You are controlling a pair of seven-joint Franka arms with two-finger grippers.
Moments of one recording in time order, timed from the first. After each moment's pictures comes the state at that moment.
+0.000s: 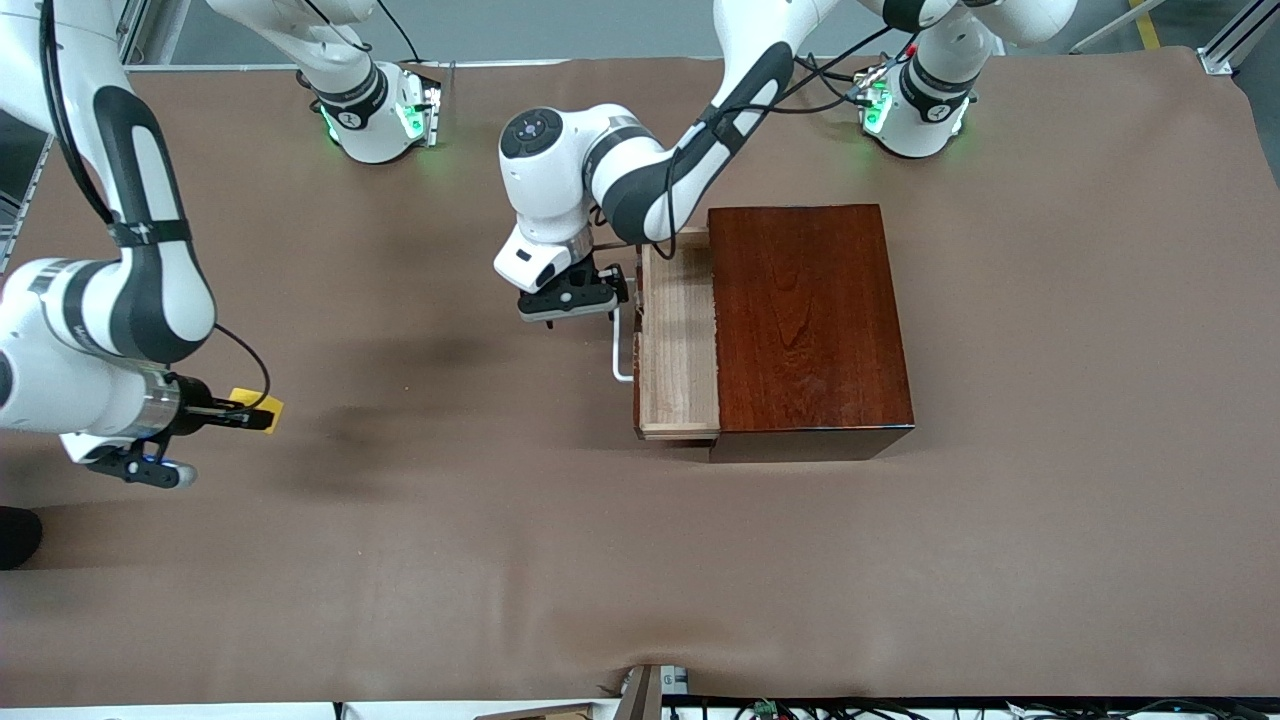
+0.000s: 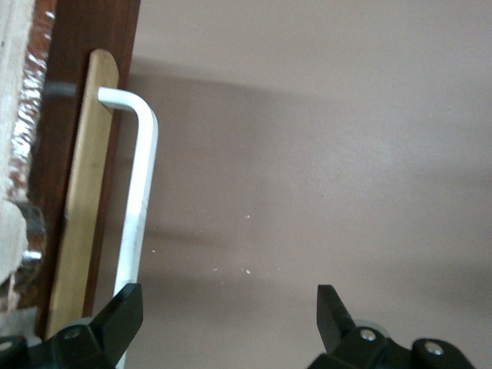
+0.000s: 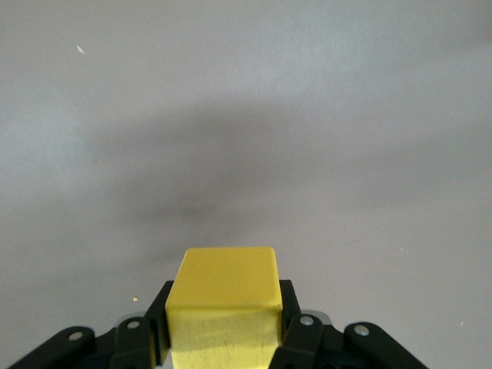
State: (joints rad) left arm -1.03 0.80 0.05 -1.20 0.16 2.07 -1.19; right arm -0.07 0.45 -0.02 -1.64 0.06 1.94 0.11
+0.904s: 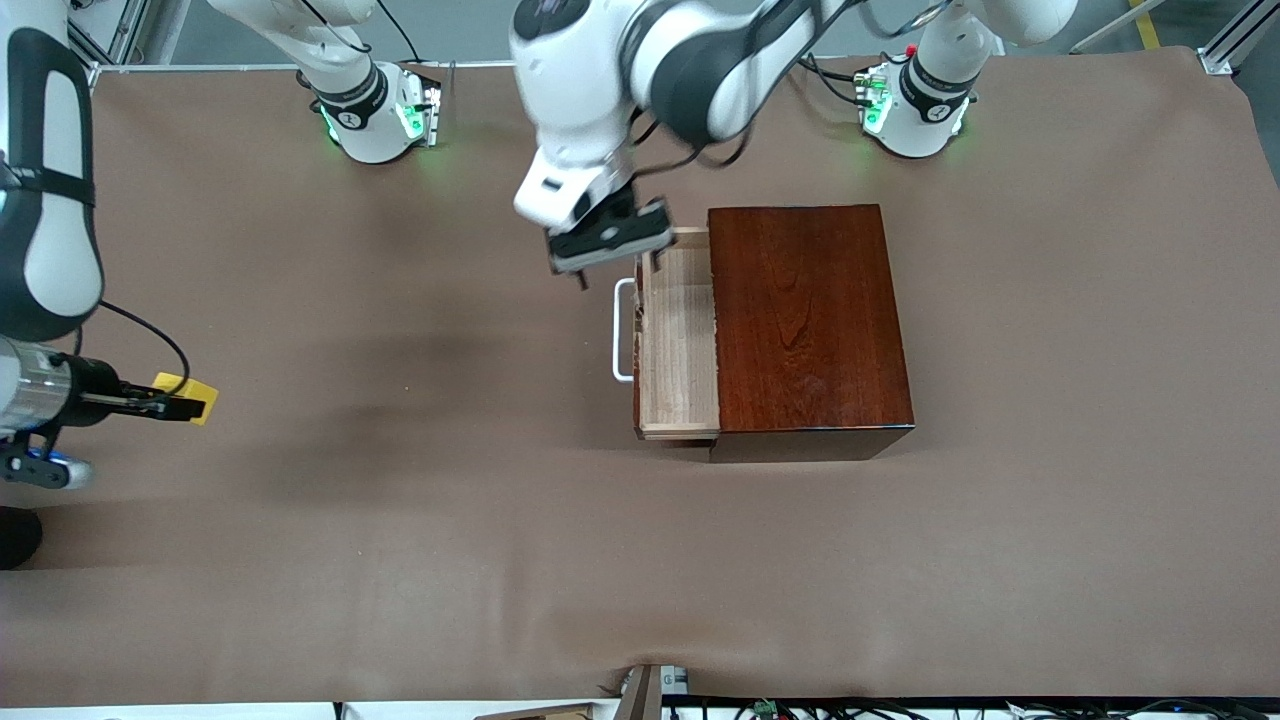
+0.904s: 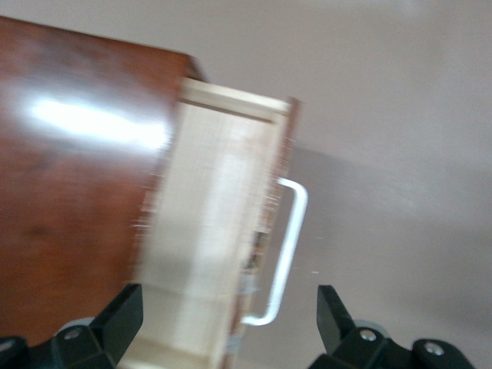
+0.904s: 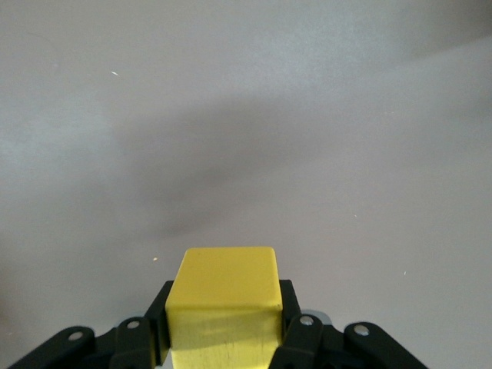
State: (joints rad) left arm -0.98 0.49 0.11 -1.17 0.16 1.67 -1.16; right arm -0.11 0.42 -0.02 -1.39 0.07 1.64 0.12
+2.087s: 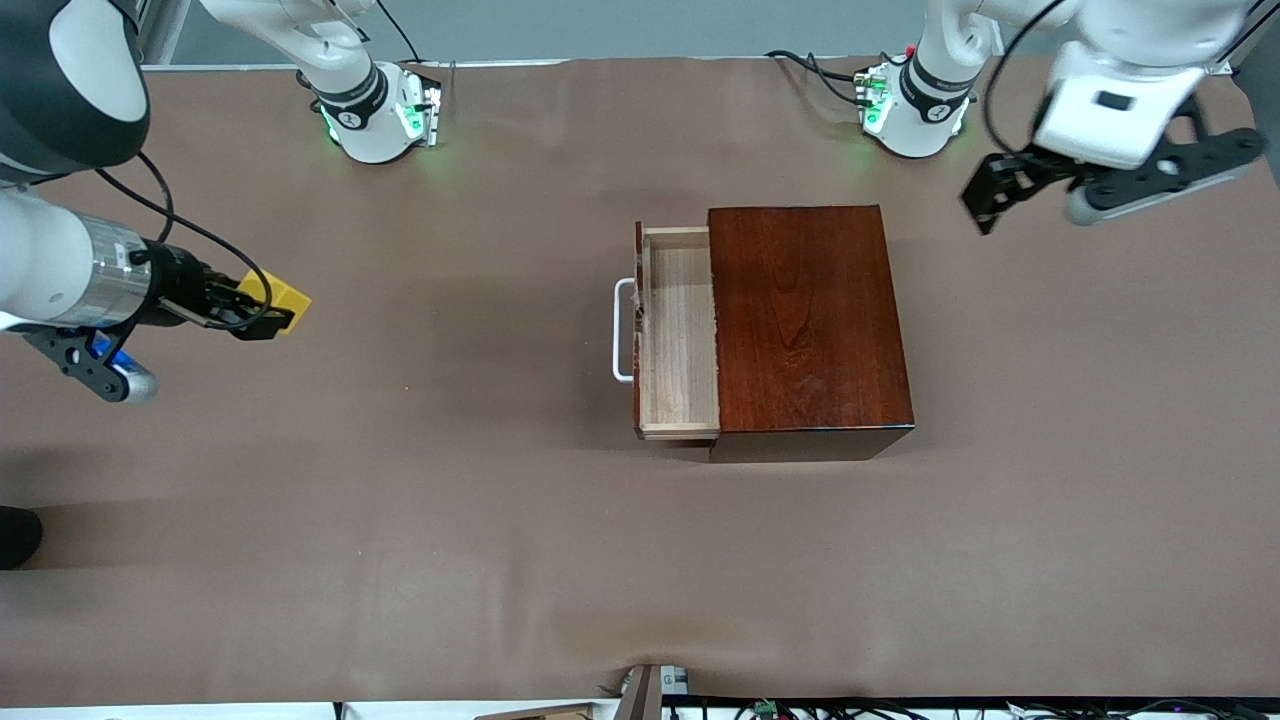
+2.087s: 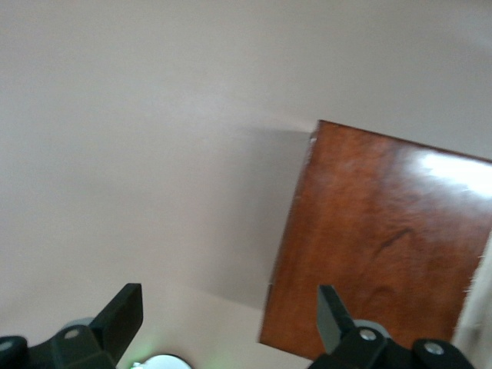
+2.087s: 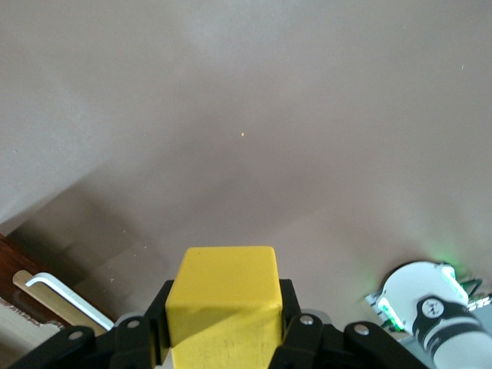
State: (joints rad) left arm -0.45 -0.04 0.11 -1.52 0.16 1.45 -0.56; right arm 0.12 0.32 0.01 -1.24 0.19 1.29 0.77
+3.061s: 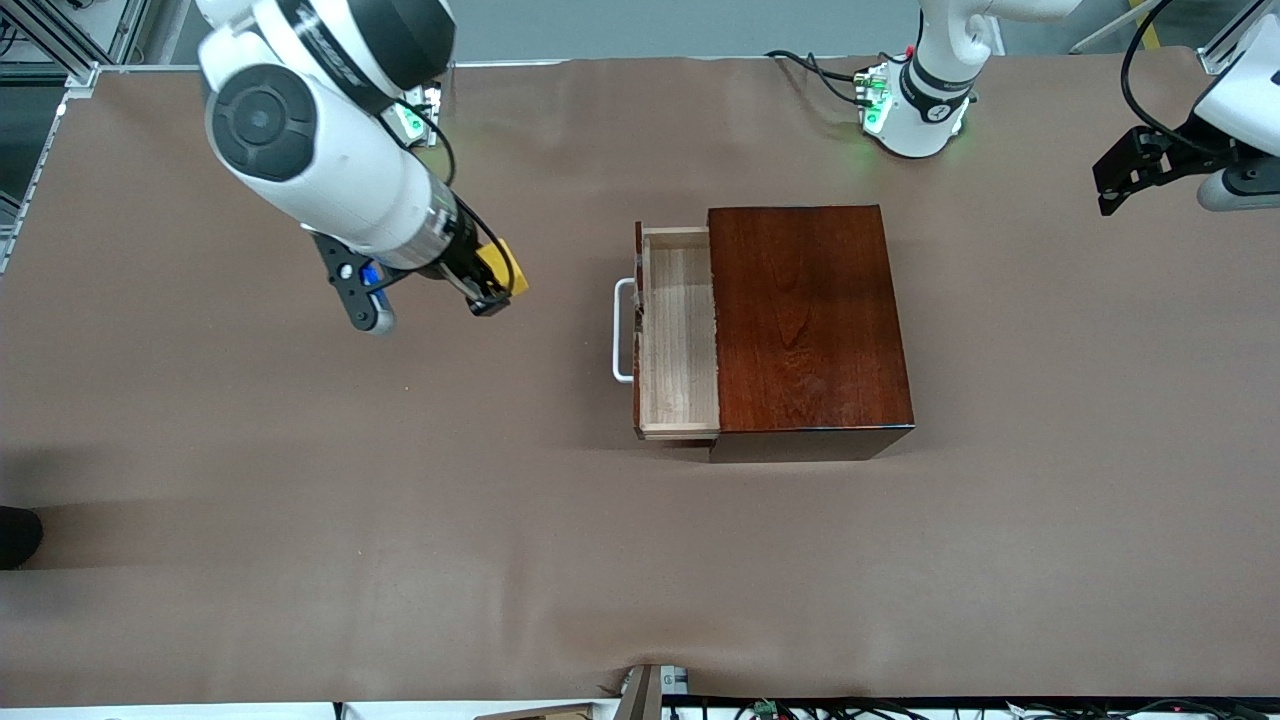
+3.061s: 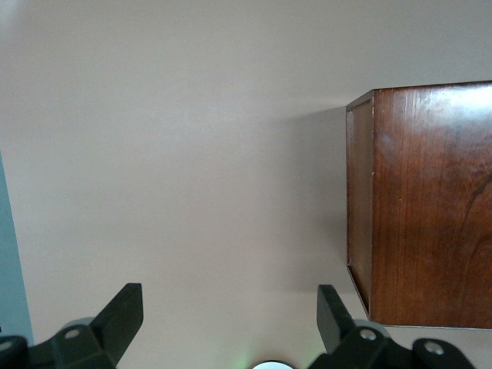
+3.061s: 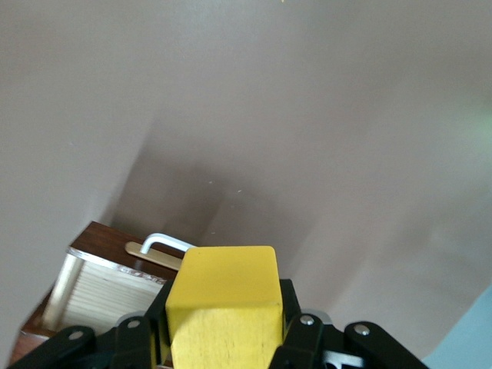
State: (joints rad) left arm -0.26 -0.09 0.11 -1.55 0.15 1.45 -0.08; right arm 0.51 0.35 0.01 -1.29 0.24 1.56 1.66
